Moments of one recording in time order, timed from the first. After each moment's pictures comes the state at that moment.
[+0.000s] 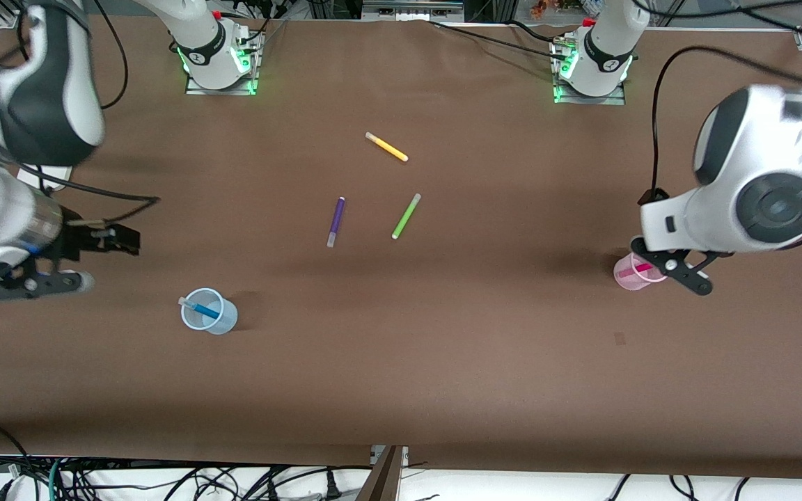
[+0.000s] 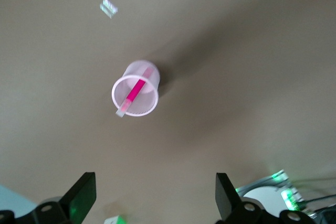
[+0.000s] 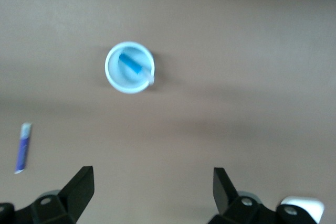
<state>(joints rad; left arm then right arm) -0.06 0.41 -0.16 -1.26 0.23 1.33 0.42 0.25 0.35 -0.21 -1.34 0.03 1.58 -0.03</state>
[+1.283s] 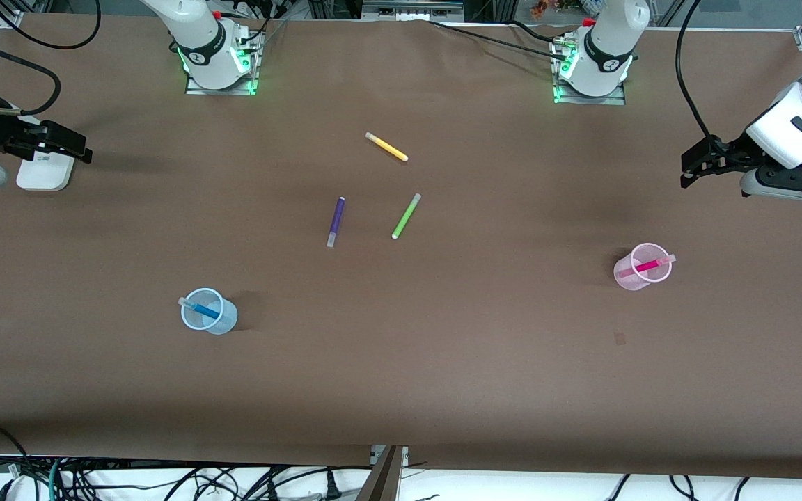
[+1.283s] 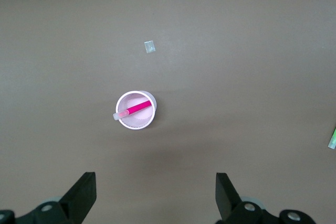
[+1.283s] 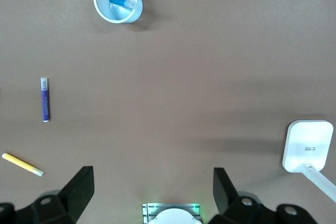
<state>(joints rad) -0.01 -0.03 -0.05 -1.71 -0.01 1.69 0.07 0.04 0.03 -0.05 -1.59 0.02 1.47 0.03</state>
